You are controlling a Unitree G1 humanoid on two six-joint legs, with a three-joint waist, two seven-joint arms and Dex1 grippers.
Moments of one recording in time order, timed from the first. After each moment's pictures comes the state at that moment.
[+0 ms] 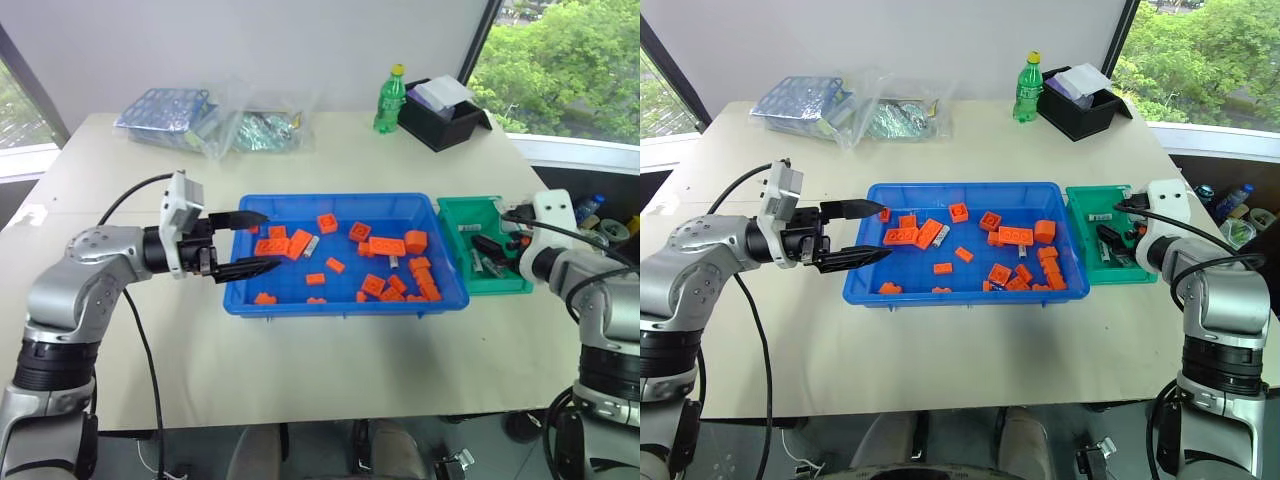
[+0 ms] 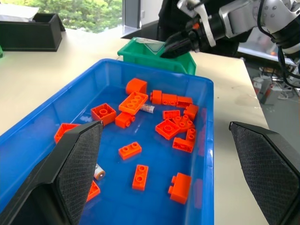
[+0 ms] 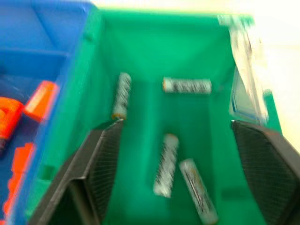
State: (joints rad) left arm -0.44 0.75 0.10 -0.17 -0.66 0.58 -1.16; right arm -0.47 -0.61 -0.33 -0.18 0.26 1.08 0.47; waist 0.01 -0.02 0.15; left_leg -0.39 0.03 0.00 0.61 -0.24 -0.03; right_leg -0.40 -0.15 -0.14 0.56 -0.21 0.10
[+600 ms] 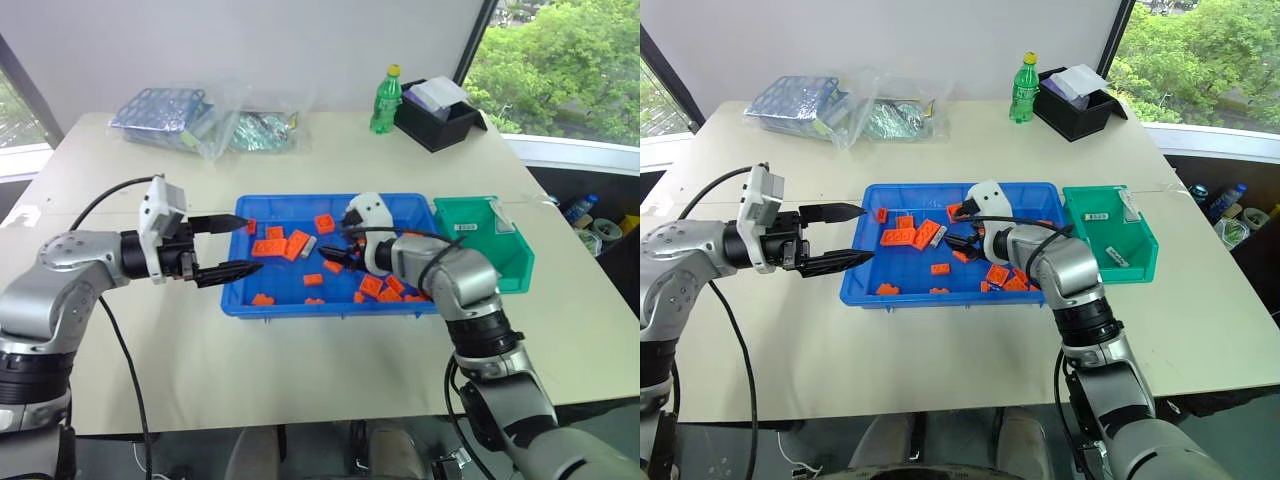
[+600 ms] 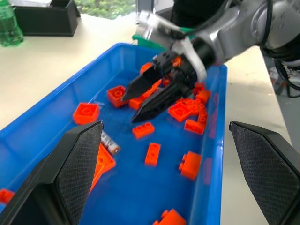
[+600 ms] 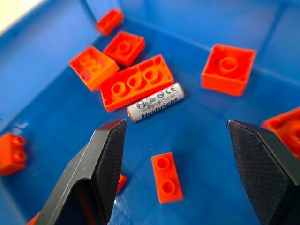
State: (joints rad) left arm -0.36 0.82 0.16 -0.19 -0.66 0.58 -1.14; right arm -0.69 -0.22 0.18 0.08 0.27 0.95 0.43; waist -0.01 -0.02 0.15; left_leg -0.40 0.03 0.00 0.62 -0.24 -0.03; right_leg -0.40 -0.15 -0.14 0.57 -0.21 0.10
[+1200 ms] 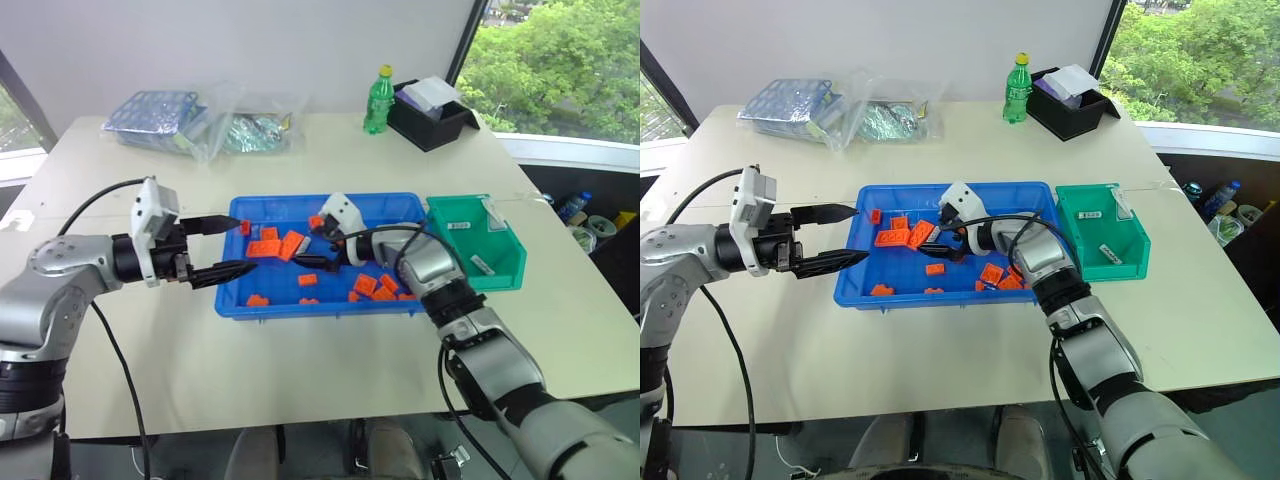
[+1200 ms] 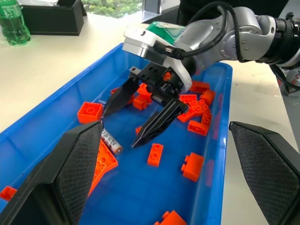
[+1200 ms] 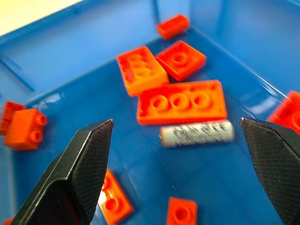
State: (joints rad) left arm -0.33 0.84 0.19 -0.22 -0.67 0.60 -1.12; right arm -0.89 -0.19 0.29 0.61 0.15 0.42 0.86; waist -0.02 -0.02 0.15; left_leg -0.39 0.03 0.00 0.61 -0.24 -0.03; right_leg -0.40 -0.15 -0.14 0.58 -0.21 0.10
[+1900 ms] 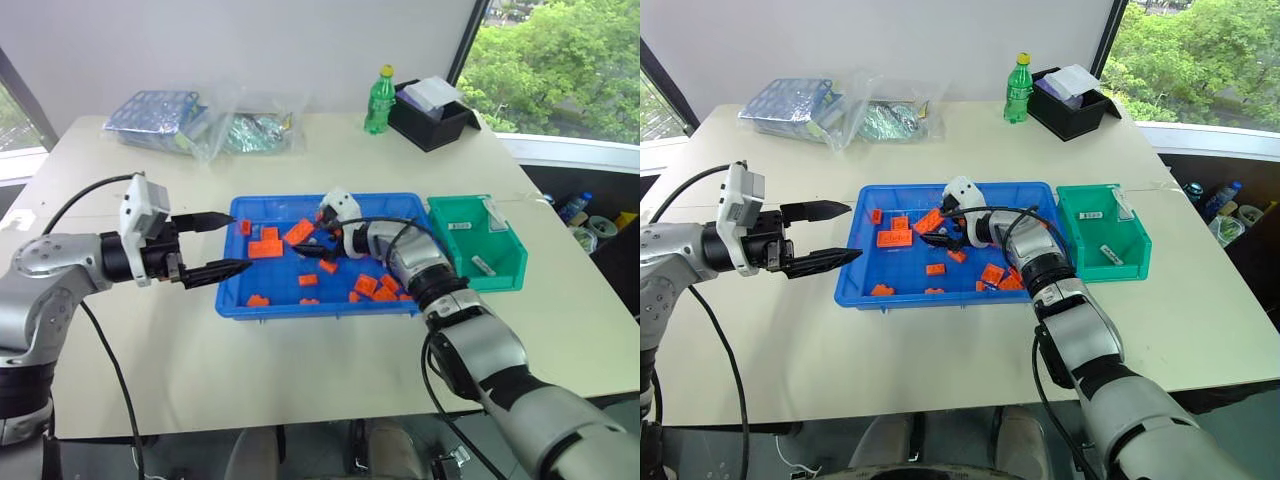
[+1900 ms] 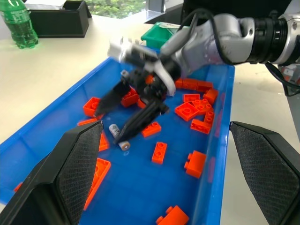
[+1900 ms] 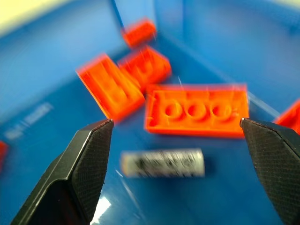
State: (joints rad) left arm -0.32 0.86 0.22 -0.26 -0.69 0.61 -1.11; right arm -0.95 -0.15 0.16 0.73 0.13 0.41 0.84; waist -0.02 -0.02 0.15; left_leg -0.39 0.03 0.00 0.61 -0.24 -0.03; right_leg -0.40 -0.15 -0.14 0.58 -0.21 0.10
